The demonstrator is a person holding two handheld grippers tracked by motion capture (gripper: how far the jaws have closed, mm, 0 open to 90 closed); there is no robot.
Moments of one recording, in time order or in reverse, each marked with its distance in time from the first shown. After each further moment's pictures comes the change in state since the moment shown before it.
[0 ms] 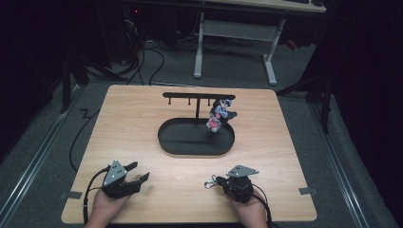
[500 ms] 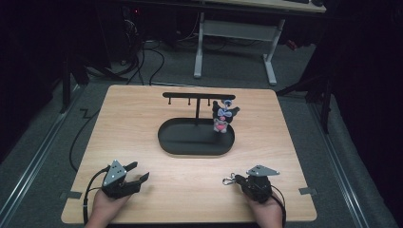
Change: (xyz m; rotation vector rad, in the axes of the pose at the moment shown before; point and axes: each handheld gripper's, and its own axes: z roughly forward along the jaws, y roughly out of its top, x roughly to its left) left arm 0.000 0.000 0.000 -0.001 0.001 -0.002; right arm -0.040 -0.020 -0.029 0.003 -0.118 0.076
